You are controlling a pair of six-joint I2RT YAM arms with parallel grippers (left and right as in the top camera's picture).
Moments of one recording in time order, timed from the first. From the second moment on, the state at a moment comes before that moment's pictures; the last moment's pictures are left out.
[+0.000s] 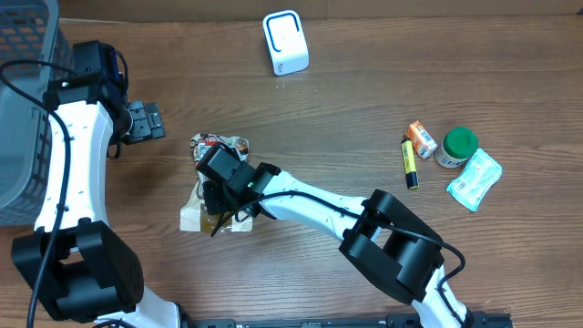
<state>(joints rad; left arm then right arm) 0.18 1.77 1.56 -1.10 -0.15 -0.12 0.98 2.16 1.54 -0.42 -0.15 0.75</state>
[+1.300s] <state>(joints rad) 0.18 1.77 1.56 -1.10 -0.15 -0.12 0.71 1.90 1.54 -0.93 -0.21 0.38</state>
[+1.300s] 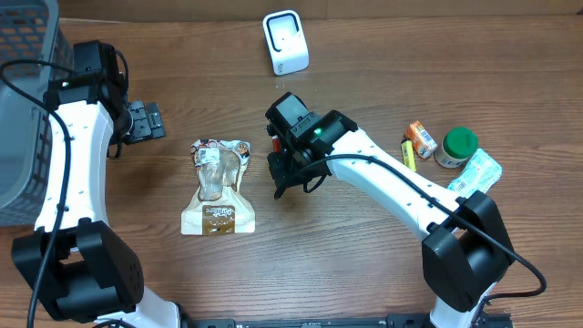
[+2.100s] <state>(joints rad) 0.18 1.77 1.56 -1.10 -0.15 -0.12 0.56 1.91 2.03 -1.15 -0.06 -0.02</state>
